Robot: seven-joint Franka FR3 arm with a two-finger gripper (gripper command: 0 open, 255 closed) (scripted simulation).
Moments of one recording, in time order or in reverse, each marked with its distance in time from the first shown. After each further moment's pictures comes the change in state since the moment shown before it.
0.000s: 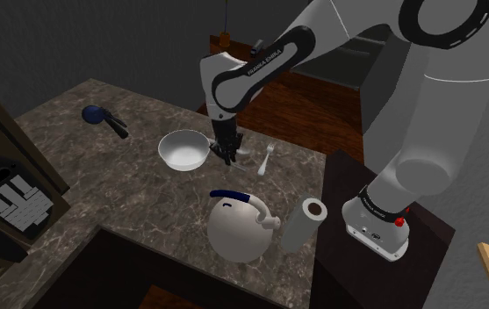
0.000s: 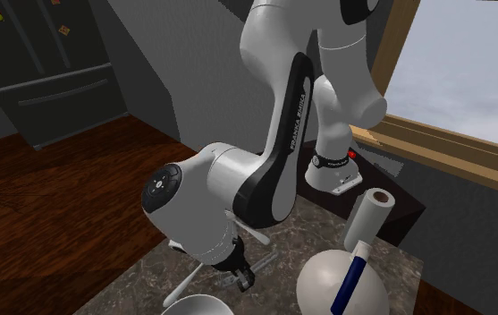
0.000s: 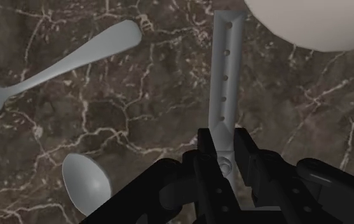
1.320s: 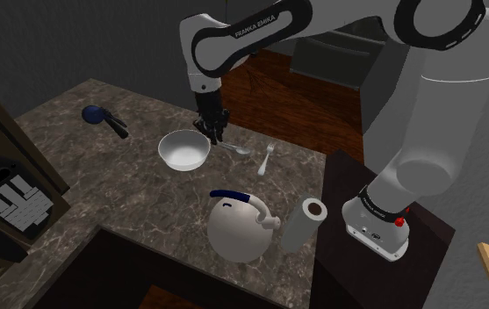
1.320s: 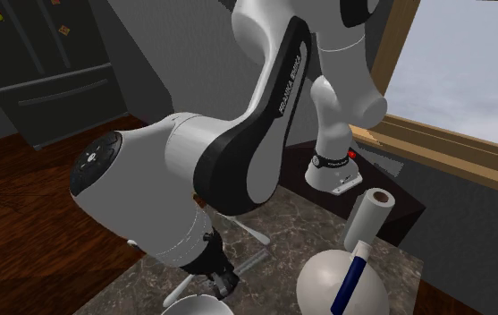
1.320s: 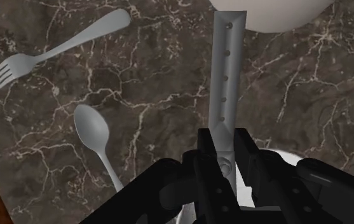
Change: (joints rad) arm 0.021 0.028 0.011 0.271 -0.009 -0.242 0.038
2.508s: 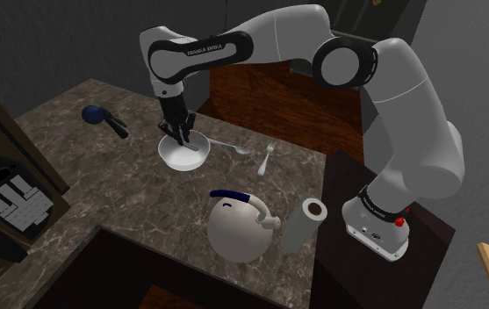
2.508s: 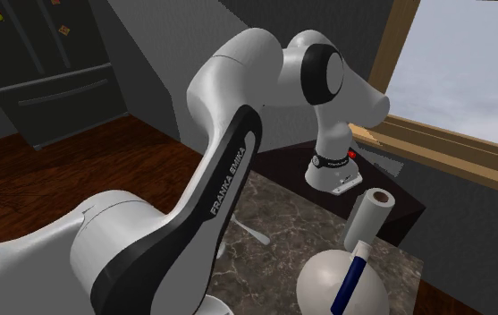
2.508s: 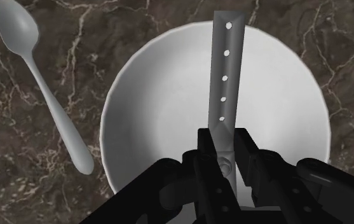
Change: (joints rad) arm 0.171 0.495 -0.060 0.684 -0.120 -0.191 0.059
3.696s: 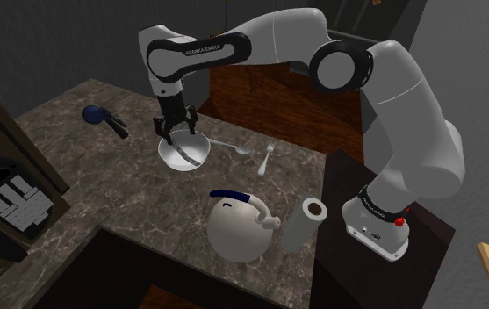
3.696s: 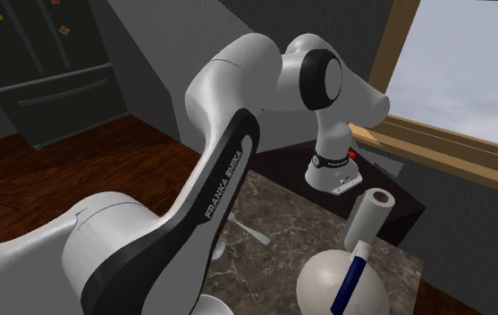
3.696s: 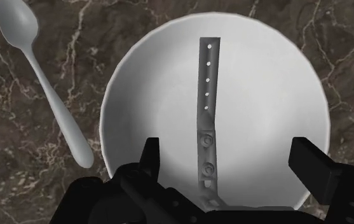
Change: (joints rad) arm 0.009 0.029 -0.004 0.056 -0.004 -0.024 -0.004
